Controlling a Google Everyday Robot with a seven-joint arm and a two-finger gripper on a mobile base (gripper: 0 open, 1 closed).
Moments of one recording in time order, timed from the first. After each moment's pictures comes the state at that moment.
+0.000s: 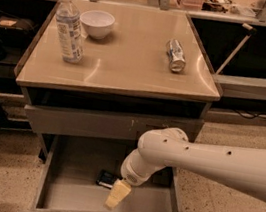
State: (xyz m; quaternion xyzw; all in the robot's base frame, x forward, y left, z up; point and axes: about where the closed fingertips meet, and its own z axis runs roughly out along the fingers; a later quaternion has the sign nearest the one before) arm 0.449 -0.006 0.545 -0.57 0.80 0.15 0.11
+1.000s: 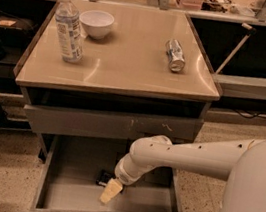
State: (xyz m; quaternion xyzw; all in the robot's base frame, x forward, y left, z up) arm 0.486 0.020 0.459 -0.54 0.81 0.17 0.12
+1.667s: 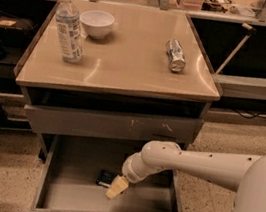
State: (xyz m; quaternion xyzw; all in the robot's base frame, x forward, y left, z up) arm 0.515 0.009 0.440 -0.54 0.80 0.20 0.17
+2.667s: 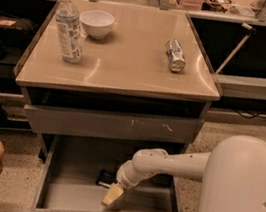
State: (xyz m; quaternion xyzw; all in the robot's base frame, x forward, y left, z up) arm 0.517 0.021 0.366 -0.56 0.79 0.19 0.15
